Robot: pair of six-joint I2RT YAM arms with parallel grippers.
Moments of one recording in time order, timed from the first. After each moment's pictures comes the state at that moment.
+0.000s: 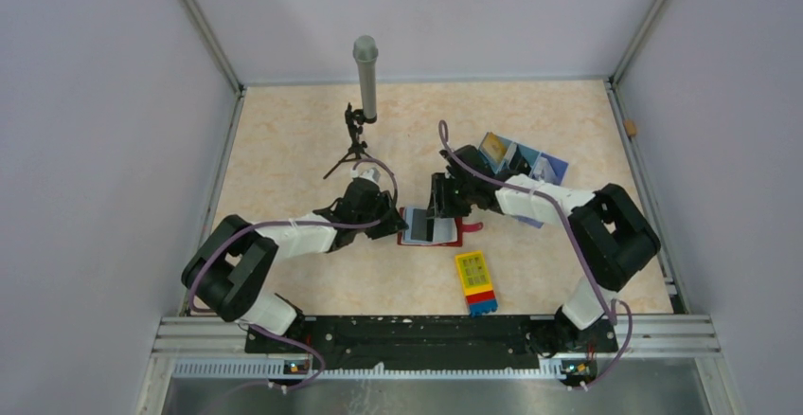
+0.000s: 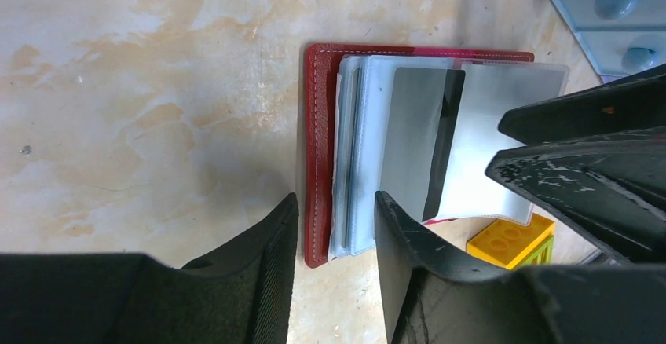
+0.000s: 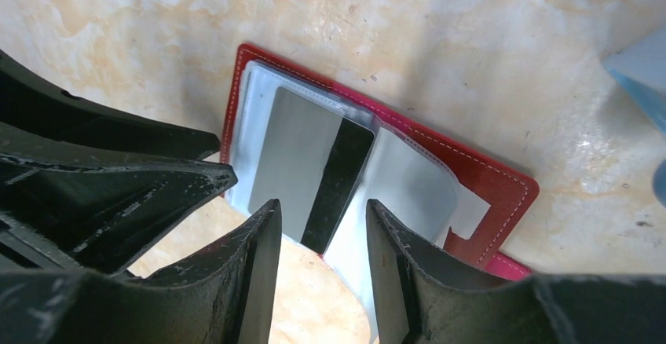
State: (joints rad) left arm -0.62 1.50 0.61 0.13 0.12 -0.84; right arm 0.67 1.69 1.00 -0.23 -0.20 0.56
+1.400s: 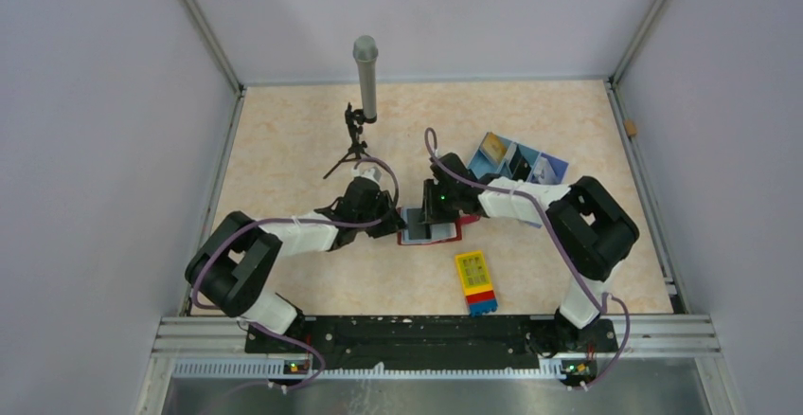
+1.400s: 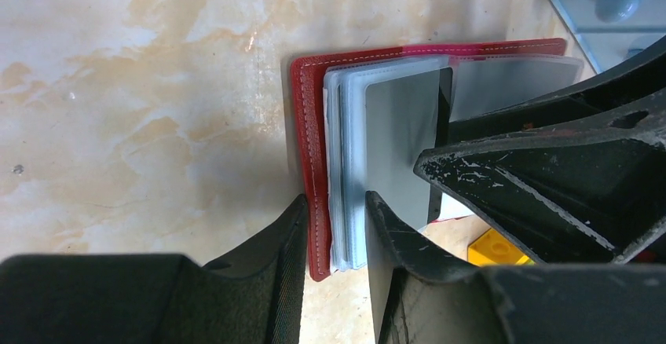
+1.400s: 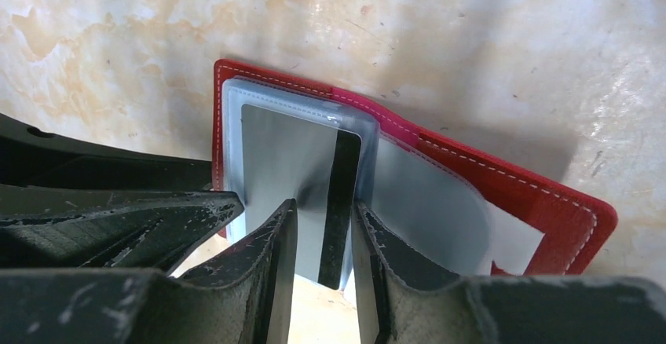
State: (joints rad) left arm -0.62 1.53 0.61 0.15 0.13 -0.83; right arm 0.73 1.78 1.03 -0.20 -0.13 0.67
